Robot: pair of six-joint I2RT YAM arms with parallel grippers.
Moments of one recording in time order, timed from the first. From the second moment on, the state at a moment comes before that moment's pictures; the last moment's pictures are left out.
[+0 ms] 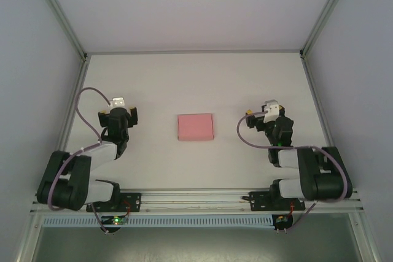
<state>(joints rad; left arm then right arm) -0.12 1.33 0.35 0.51 -0.39 -0.05 0.02 1.40 0.17 0.99 -0.15 -0.10</state>
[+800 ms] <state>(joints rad) -0.05 1.57 0.37 0.81 -0.21 -0.04 -0.02 1.53 0.31 0.98 -0.09 -0.02</state>
